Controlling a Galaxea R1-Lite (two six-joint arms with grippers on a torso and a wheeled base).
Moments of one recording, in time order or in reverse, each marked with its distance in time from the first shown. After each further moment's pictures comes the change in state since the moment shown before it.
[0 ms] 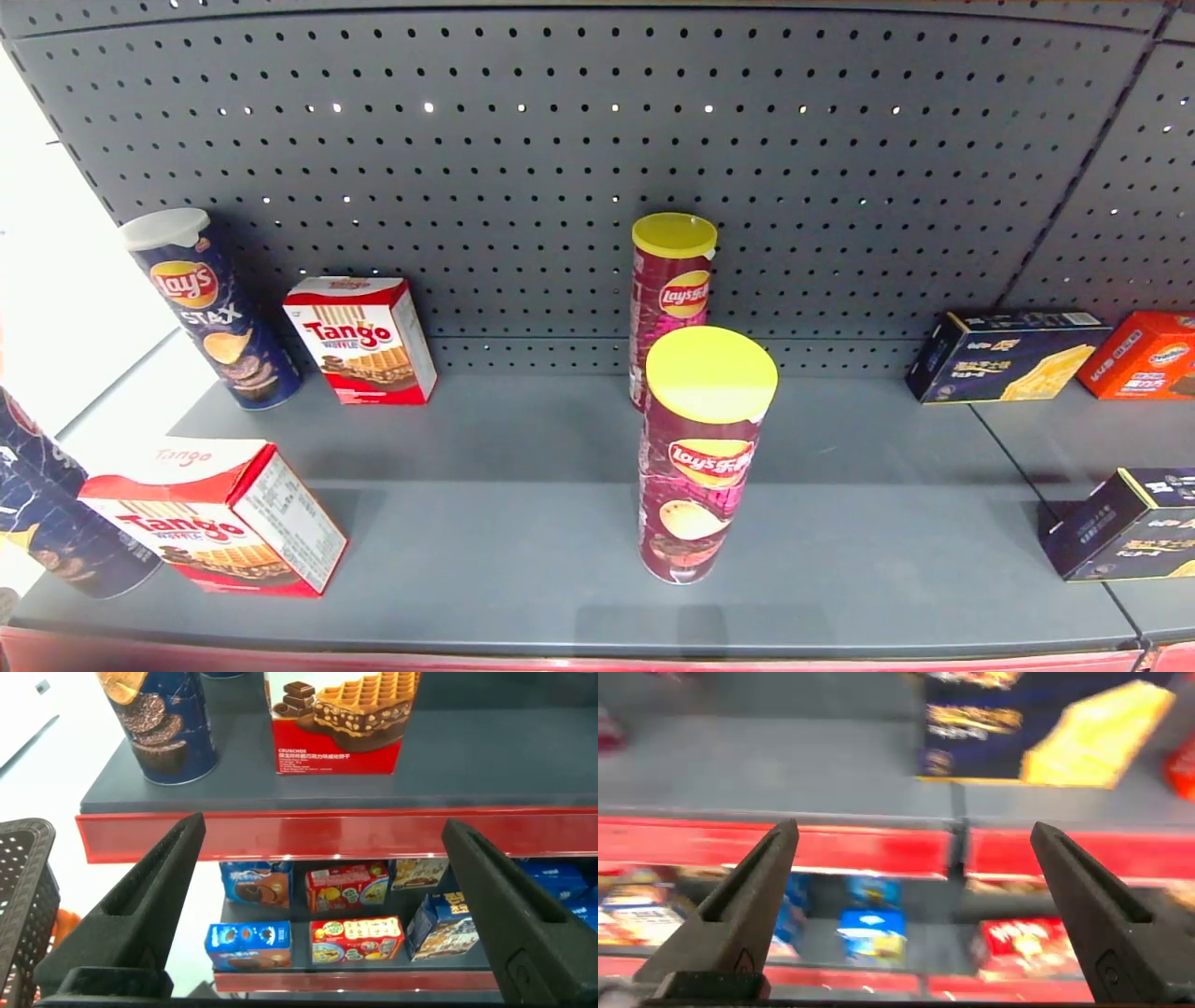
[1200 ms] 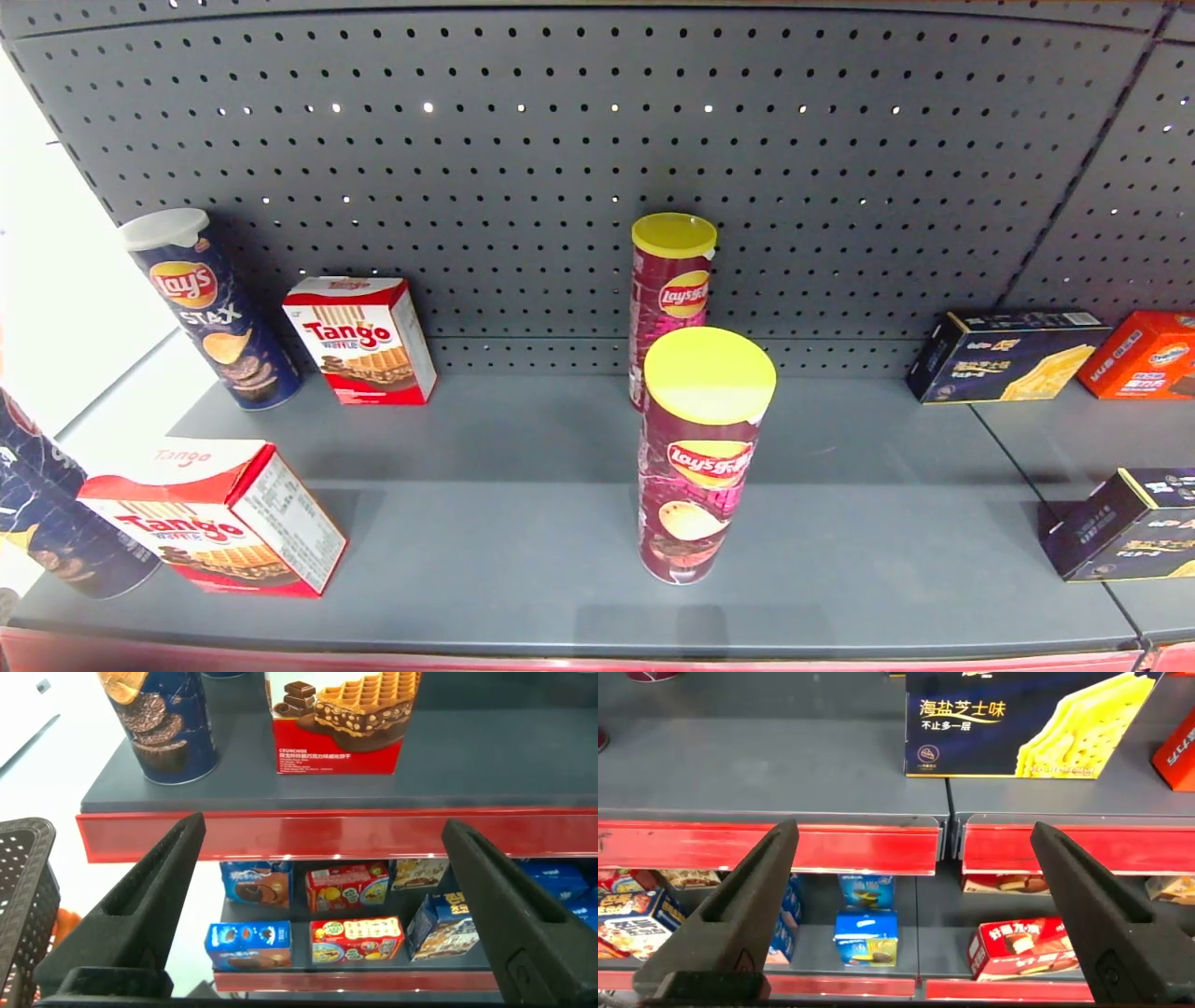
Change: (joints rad) left arm 0.000 0.001 0.000 0.000 0.003 -0.001; right arm -0.004 -0.029 0.040 -0.012 -0.042 -0.002
